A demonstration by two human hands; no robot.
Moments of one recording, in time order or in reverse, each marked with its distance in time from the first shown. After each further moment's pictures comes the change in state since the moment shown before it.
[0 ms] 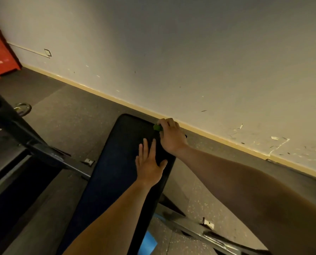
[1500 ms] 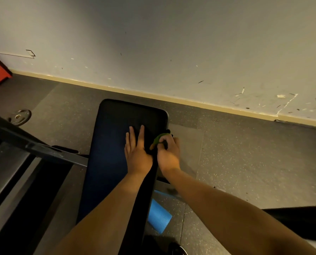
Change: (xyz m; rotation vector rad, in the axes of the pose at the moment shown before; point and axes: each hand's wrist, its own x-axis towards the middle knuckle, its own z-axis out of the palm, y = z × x) left_hand -0.021 -0.010 0.018 0.076 0.126 0.028; right_hand -0.121 0.001 0.069 0.891 0.325 0.580
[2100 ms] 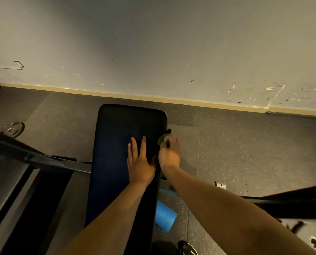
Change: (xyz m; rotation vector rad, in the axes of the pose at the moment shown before) left_hand -0.023 -0.016 -0.004 0.068 -0.141 0.014; right_hand -0.006 -0.004 0.014 0.011 0.156 0.110
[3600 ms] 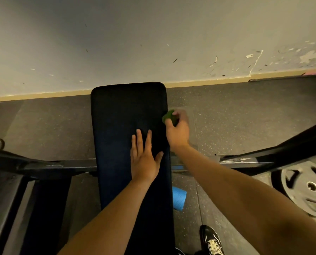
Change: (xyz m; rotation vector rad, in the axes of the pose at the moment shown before) left_hand -0.033 -0.066 0.003 0.212 -0.082 0.267; right_hand -0.038 0.005 0.004 0.152 0.148 0.012
